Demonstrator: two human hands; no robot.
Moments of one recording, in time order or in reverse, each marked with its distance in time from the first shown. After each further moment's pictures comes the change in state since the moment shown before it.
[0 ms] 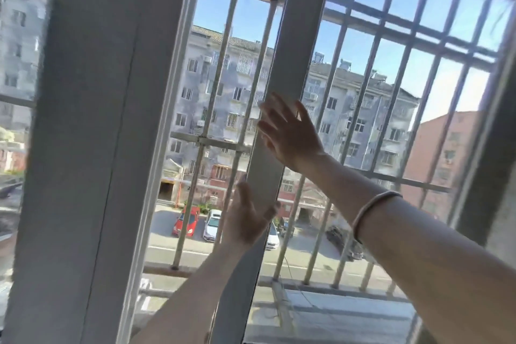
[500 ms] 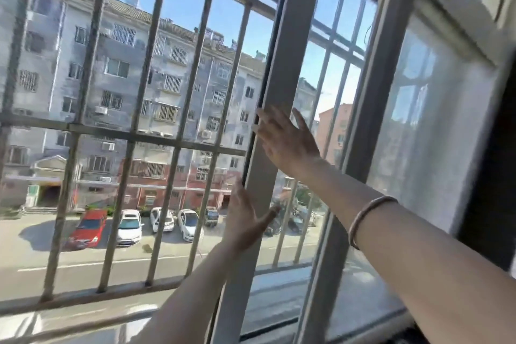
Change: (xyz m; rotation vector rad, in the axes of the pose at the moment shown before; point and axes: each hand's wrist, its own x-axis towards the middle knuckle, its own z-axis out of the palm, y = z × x) left_hand -0.003 0.059 0.158 -0.248 -0.377 0.052; right_hand -0.107 0.106 0.025 -0.241 -0.322 0.243
